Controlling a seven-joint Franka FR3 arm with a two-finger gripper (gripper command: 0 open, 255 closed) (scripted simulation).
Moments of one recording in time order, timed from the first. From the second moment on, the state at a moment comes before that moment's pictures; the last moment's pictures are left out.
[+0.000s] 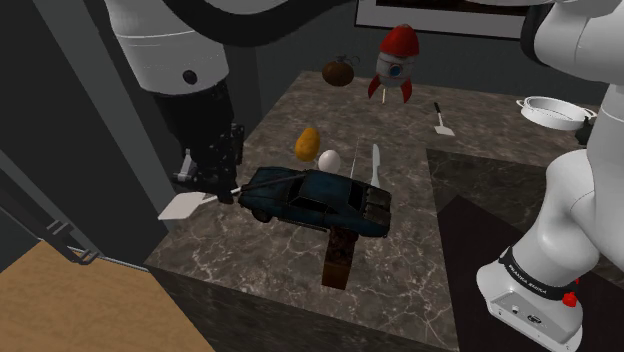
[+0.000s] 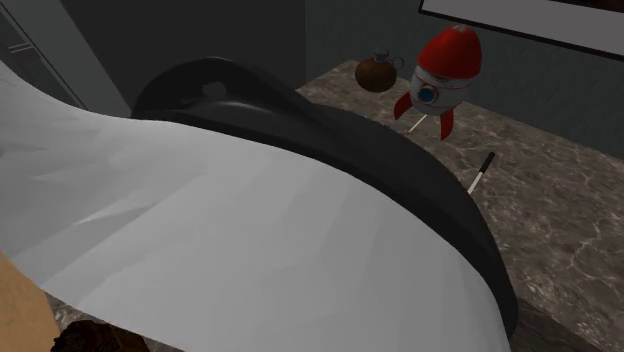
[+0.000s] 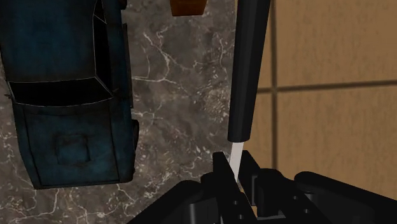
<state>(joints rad) 0.69 0.38 0.28 -1.29 -0.08 1.59 0.34</state>
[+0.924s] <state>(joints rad) 0.67 0.38 0.27 -1.49 -0.08 1.79 0.34</state>
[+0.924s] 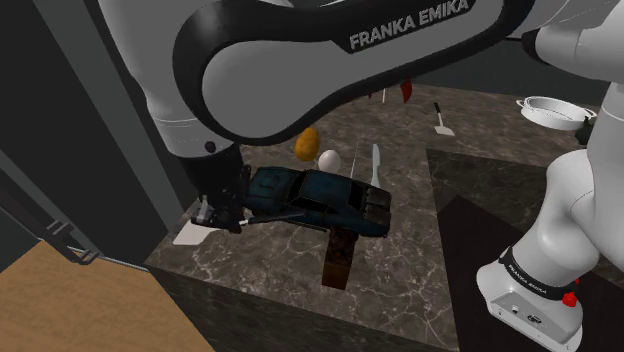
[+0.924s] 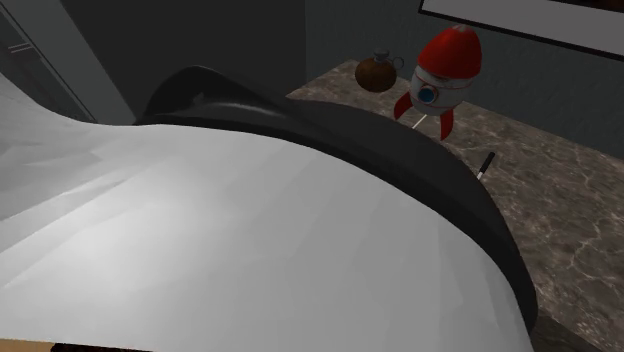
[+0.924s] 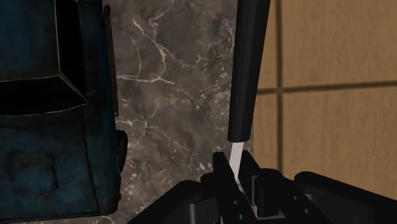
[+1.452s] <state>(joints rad) 0.67 0.39 0.27 -1.58 -0.09 1.89 0.35</state>
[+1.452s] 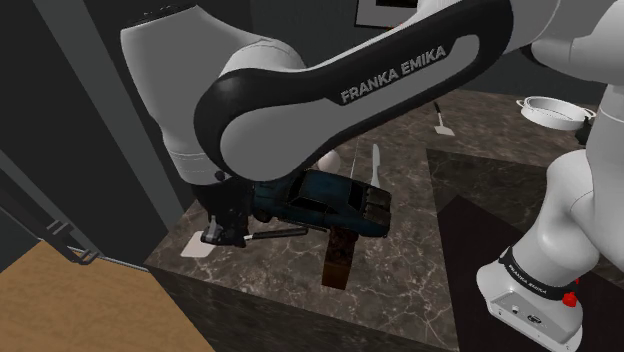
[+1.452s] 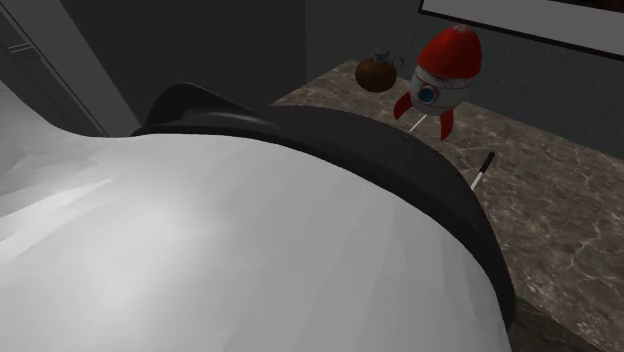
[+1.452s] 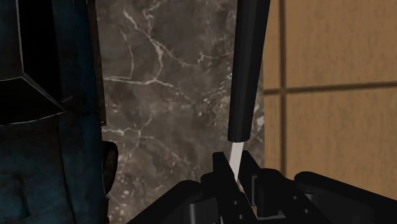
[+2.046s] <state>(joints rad) 0.67 0.43 0.26 -1.64 -0.10 1.99 0.35</state>
